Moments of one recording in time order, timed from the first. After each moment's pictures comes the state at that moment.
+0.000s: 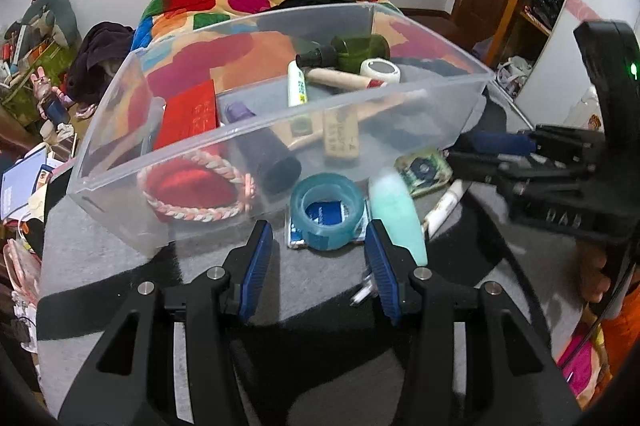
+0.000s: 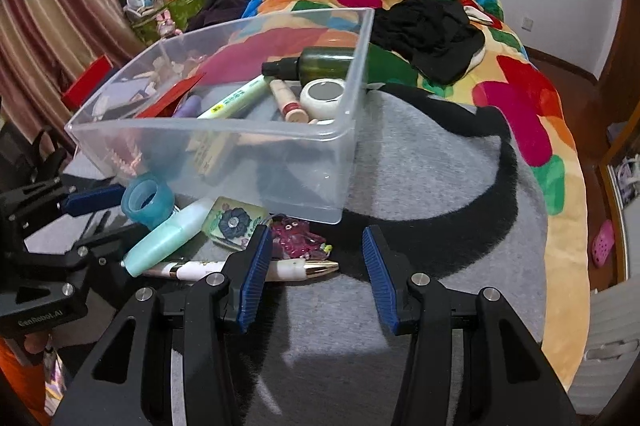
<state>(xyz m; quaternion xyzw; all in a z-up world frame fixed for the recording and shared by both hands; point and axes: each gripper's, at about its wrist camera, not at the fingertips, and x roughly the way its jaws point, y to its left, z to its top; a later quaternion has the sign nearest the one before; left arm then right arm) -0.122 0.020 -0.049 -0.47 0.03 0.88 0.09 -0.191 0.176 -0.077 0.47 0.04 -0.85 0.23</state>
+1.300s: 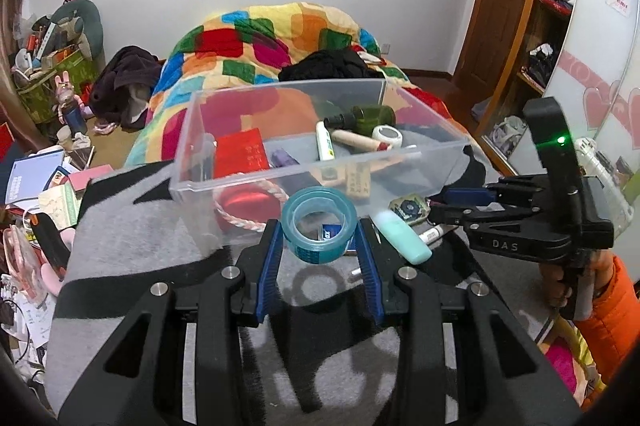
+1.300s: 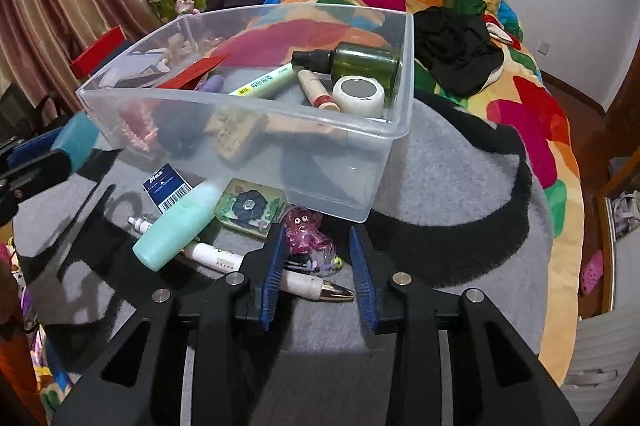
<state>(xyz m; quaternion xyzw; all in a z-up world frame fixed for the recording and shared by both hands) -0.076 -0.018 -0.002 -0.38 -0.02 0.92 0.08 -0.186 0.162 -0.079 0.47 0.08 -0.84 0.25</state>
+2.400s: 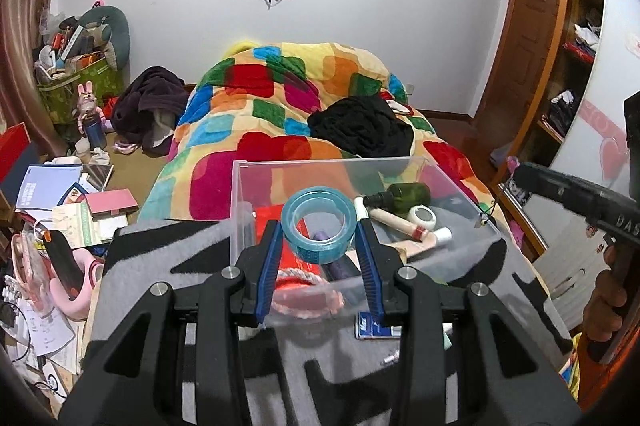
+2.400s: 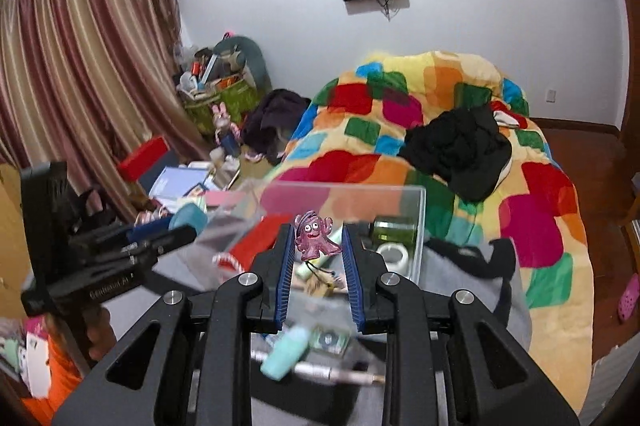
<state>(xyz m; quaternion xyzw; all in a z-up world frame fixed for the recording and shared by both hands) -0.120 -0.050 0.035 -0.33 -0.05 0.94 0.03 -0.179 0.163 0.044 0.32 -0.04 -0.90 0.30</state>
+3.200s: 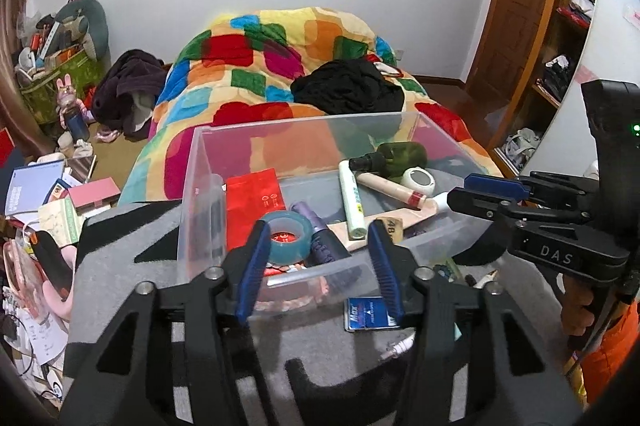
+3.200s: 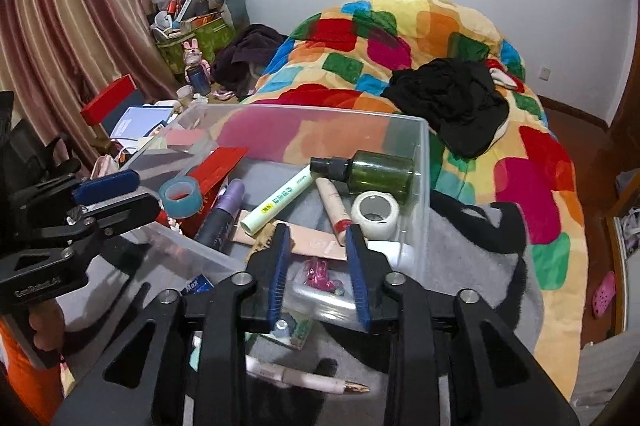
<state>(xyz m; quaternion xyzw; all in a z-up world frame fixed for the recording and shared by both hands) -0.136 -0.024 0.005 -0.38 -0.02 0.92 0.06 -0.210 0.142 -0.024 0.40 0.04 -0.88 0.26</state>
